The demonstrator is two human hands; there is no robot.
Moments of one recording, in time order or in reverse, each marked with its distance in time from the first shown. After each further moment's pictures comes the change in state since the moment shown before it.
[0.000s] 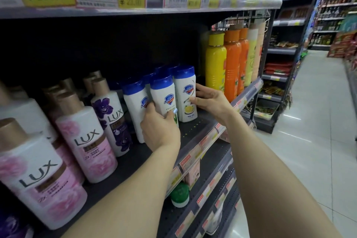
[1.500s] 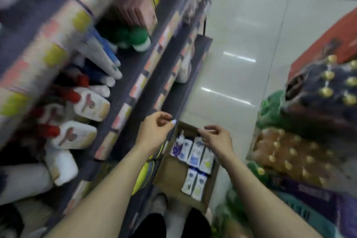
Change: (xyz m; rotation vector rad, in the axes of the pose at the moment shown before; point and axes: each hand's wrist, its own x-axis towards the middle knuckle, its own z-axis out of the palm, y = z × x) left_hand -0.240 -0.245 -0.107 0.166 -1.076 -0.279; right_hand -0.446 0.236 0.086 0.002 0.570 0.966
